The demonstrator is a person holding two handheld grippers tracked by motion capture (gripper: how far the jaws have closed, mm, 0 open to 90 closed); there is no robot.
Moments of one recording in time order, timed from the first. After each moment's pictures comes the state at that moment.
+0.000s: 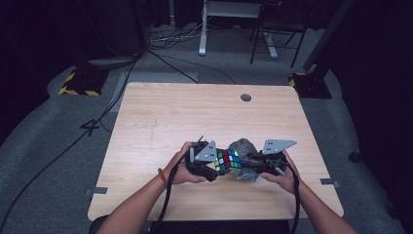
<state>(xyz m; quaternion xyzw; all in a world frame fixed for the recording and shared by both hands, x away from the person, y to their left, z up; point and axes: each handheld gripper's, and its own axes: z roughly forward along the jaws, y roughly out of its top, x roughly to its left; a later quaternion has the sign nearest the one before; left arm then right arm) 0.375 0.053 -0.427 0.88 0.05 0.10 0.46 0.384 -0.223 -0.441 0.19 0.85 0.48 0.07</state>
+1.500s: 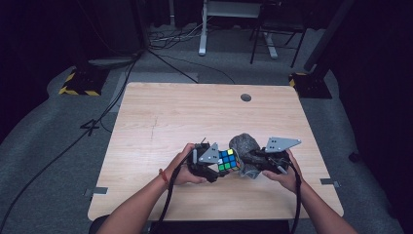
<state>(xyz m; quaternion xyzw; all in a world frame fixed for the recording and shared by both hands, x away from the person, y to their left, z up) 0.377 0.044 -0.439 0.90 0.05 0.10 0.42 0.381 -0.225 -0.427 0.19 0.84 0.50 0.10</state>
